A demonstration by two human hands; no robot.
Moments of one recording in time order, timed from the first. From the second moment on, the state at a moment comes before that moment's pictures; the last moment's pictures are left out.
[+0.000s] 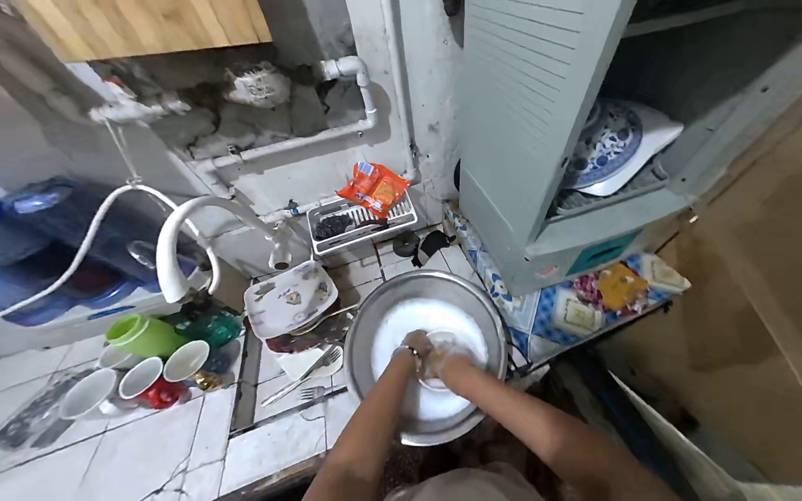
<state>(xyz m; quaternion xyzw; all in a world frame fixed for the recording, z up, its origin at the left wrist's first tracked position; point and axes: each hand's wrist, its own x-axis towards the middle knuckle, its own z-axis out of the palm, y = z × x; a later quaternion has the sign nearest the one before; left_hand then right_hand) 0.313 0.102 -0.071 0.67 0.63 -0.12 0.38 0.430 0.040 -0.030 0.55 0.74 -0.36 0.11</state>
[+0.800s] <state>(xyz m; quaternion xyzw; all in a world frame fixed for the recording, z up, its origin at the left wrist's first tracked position) 0.293 0.096 -0.065 0.60 0.67 0.03 0.44 0.428 0.110 -0.081 0.40 0.84 -0.35 0.08</state>
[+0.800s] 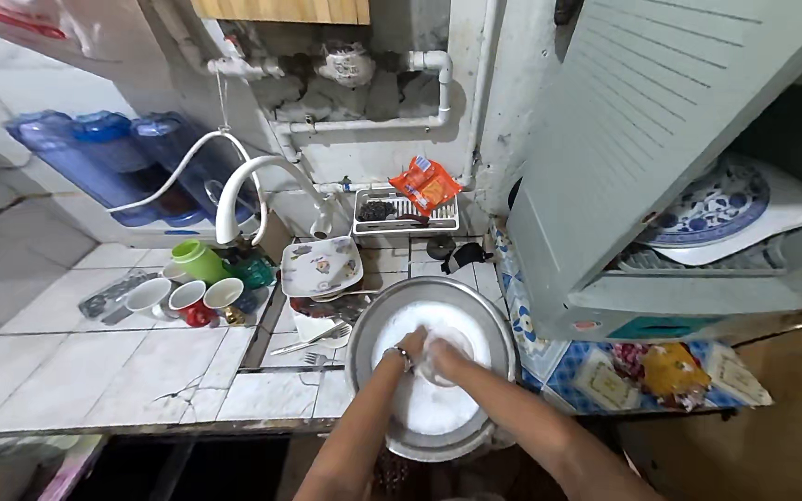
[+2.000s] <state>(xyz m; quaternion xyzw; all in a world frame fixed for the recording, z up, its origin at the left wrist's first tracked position) 0.293 0.092 -0.048 0.57 0.73 0.08 0.36 0.474 0.117 0.003 0.42 0.77 -0.35 0.32</state>
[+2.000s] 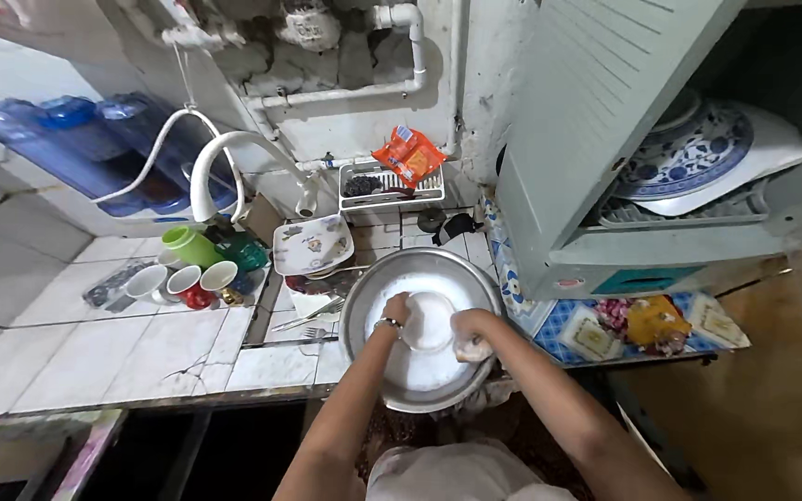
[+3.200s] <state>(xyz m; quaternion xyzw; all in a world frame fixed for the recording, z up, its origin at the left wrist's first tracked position) 0.290 0.049 0.031 0.63 0.54 0.53 -0.20 0.447 0.086 0.054 0.42 0.74 -0.27 -0.44</state>
